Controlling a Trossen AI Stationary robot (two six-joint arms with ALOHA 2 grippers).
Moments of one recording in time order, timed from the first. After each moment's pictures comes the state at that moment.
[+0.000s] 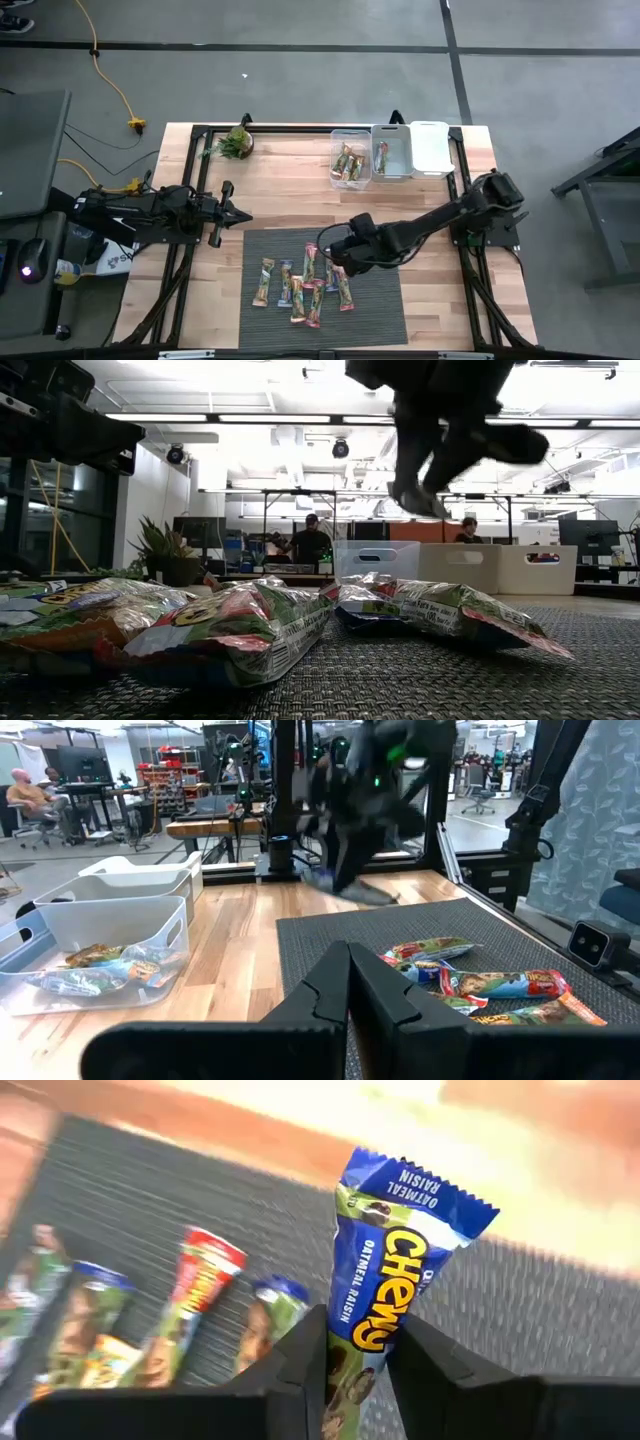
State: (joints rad) left arm -0.09 0.02 0.01 0.01 0.03 0.05; right arm 0.38 1.78 1.32 -0.80 0.52 1.50
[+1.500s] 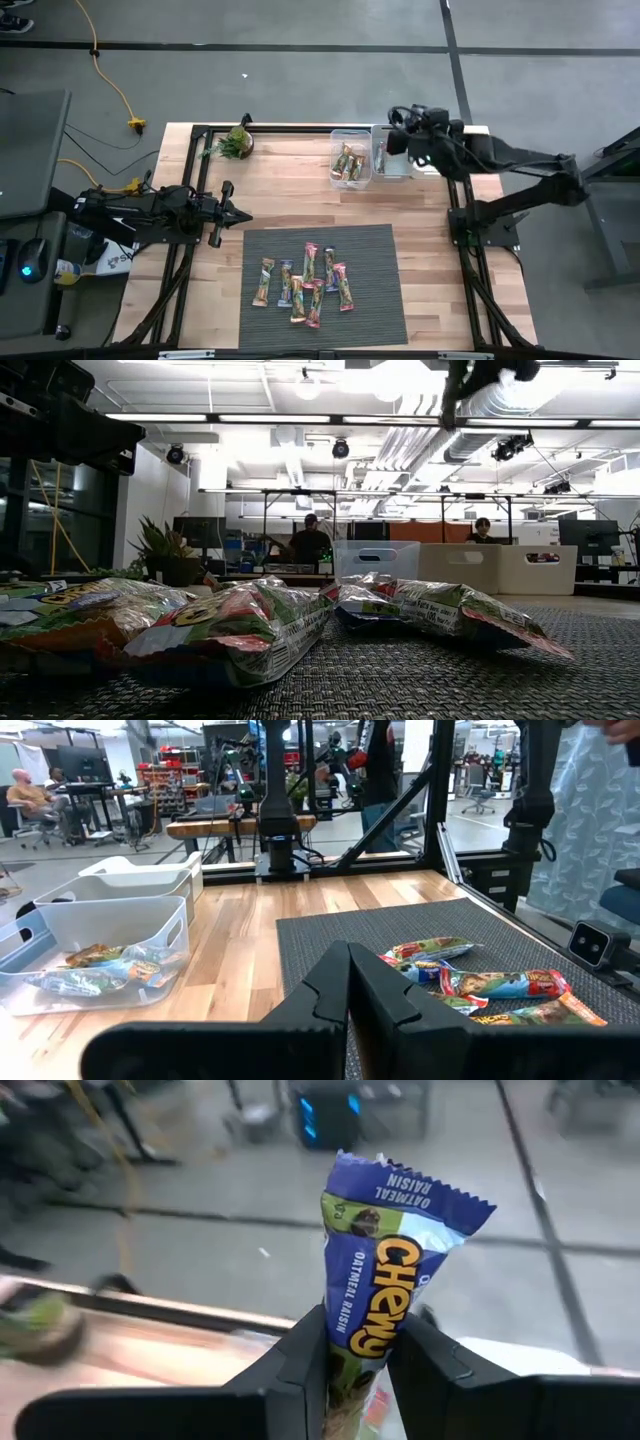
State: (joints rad) left arm -0.09 0.02 0.01 0.01 0.03 0.05; right arm -0.16 1.17 1.32 -0.94 0.96 0.86
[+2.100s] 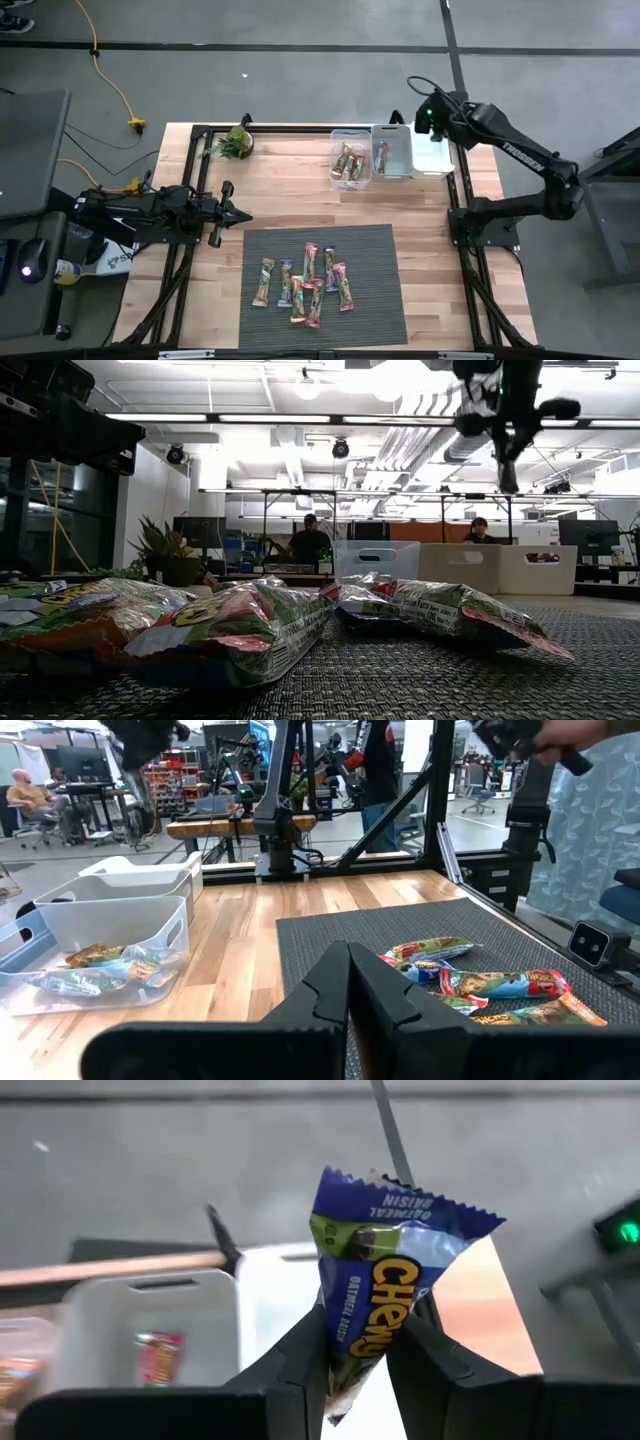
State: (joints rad) left arm -0.09 0.02 0.01 0.01 0.03 0.05; right arm -0.72 1.21 1.26 -1.21 0.66 0.85
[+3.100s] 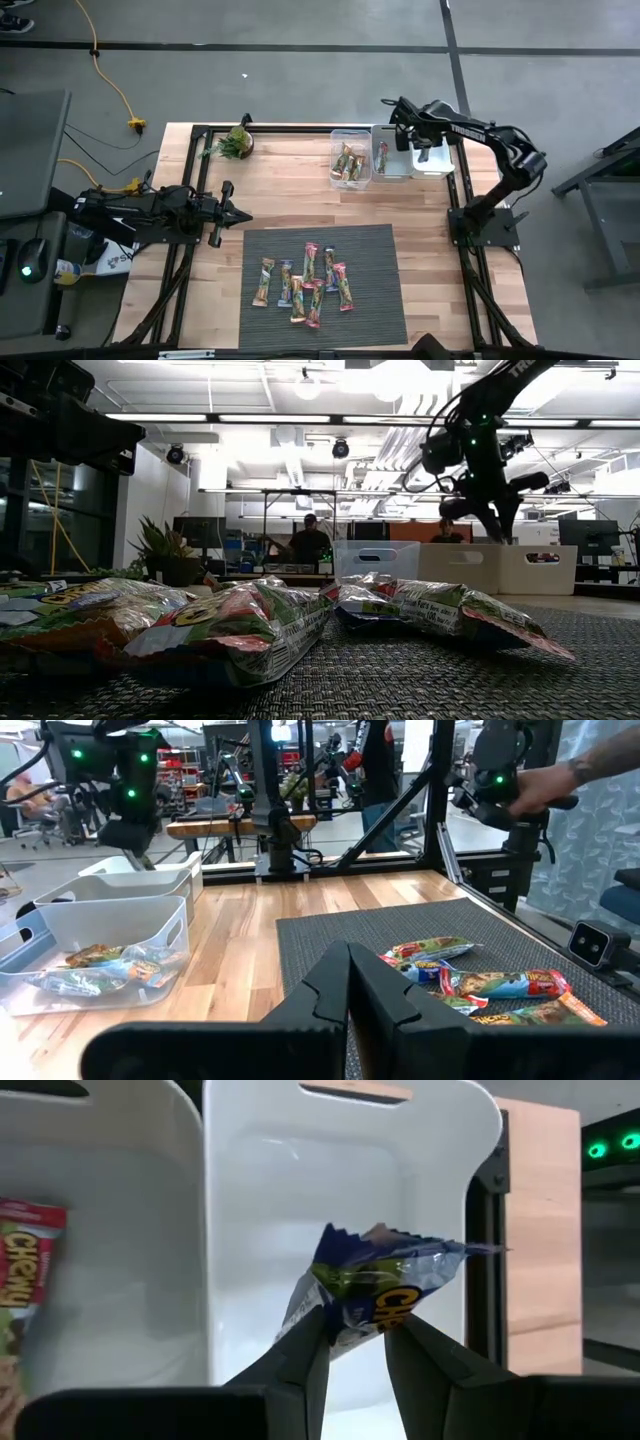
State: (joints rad) left arm -0.09 0.02 0.01 0.01 0.03 0.05; right arm -0.84 1.59 1.15 -1.08 0.46 0.72
